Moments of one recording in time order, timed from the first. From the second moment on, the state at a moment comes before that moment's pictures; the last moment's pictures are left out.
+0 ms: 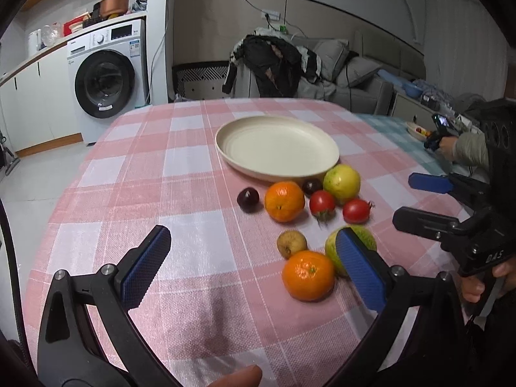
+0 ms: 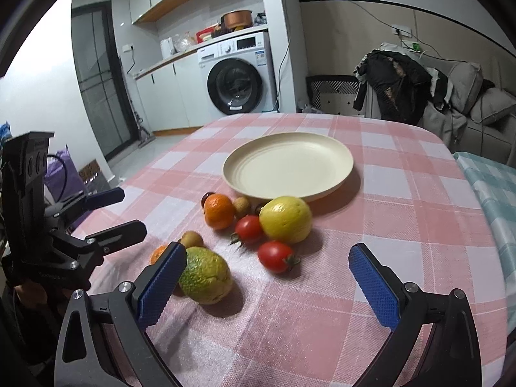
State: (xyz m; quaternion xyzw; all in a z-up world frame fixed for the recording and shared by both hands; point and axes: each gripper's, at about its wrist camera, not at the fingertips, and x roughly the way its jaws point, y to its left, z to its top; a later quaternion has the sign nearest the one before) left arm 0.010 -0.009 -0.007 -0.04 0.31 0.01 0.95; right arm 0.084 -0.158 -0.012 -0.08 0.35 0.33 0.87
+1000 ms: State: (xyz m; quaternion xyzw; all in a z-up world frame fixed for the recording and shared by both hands) left arm 0.028 -0.023 -0.039 -0.04 0.41 -0.06 0.91; right arm 0.086 -0.115 -0.052 -0.07 0.45 0.42 0.78
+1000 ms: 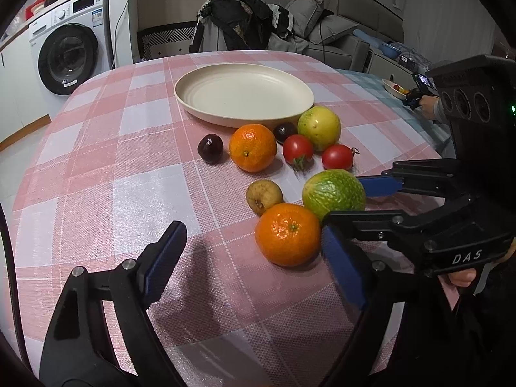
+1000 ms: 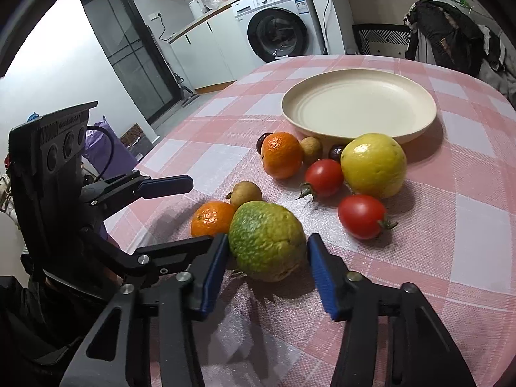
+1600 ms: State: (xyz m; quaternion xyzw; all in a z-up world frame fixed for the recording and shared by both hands) left arm 0.030 -0.041 -0.045 -0.03 0.42 -0.12 0.90; right arm 0.082 -0.139 -0.039 -0.06 0.43 0.41 0.80
